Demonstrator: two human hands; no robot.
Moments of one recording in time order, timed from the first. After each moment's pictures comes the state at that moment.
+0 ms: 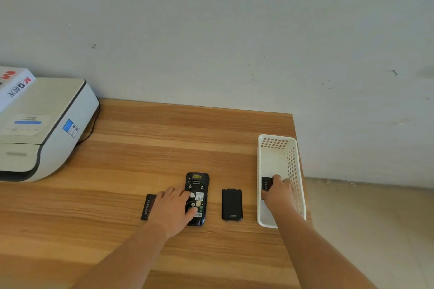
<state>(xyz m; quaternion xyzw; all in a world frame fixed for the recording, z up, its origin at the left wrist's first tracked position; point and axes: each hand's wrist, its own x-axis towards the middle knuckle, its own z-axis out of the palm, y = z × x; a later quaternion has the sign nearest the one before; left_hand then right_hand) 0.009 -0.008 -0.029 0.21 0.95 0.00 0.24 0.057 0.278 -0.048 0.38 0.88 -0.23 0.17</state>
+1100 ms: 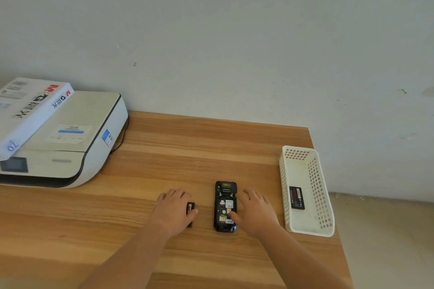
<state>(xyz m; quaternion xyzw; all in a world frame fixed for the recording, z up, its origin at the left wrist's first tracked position) -0.018 -0.100 -0.006 0.22 0.95 0.03 0.21 0.056 0.135 -0.015 0.07 0.97 -0.14 0.16</state>
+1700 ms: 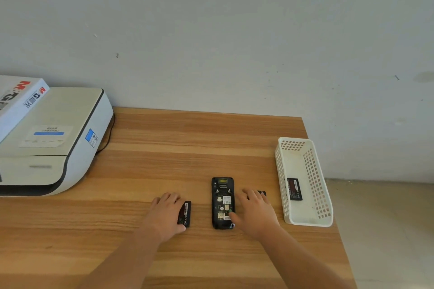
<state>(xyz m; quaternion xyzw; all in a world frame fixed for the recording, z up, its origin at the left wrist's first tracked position) -0.033 -0.119 -0.044 0.28 0.92 -0.02 0.26 0.062 0.130 -0.028 0.10 0.97 -0.14 0.17</state>
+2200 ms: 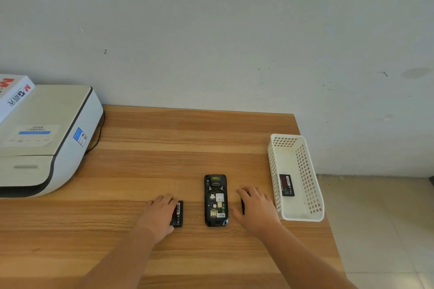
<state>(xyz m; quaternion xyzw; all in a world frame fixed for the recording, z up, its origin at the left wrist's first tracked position) -0.027 -0.115 -0.055 0.28 0.92 -0.04 0.25 0.073 0.148 -0.031 0.12 0.97 -0.13 0.15</state>
